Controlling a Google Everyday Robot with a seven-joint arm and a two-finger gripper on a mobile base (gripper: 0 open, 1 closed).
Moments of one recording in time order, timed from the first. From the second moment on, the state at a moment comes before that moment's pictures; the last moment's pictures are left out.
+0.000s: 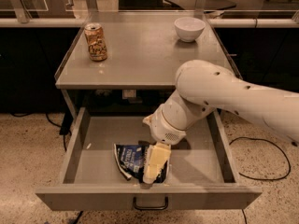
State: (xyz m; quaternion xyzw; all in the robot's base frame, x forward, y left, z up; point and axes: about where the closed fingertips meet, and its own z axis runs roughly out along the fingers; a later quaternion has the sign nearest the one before) arm 0.447 0.004 0.739 -0.69 0.68 0.18 0.17
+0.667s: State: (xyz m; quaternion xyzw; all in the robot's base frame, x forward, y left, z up) arm 0.436 0.007 0.744 -0.70 0.68 0.14 0.17
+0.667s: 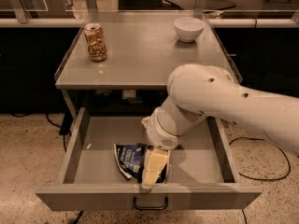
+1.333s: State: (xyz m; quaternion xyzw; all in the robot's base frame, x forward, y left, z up) arm 0.463 0.005 0.671 -0.69 0.69 0.12 0.17
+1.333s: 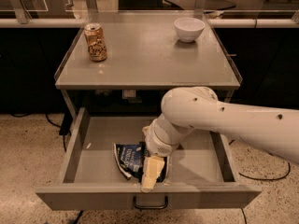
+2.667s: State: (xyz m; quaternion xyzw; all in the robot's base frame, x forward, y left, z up) arm 0.487 0.011 0.727 -0.71 0.67 0.12 0.16
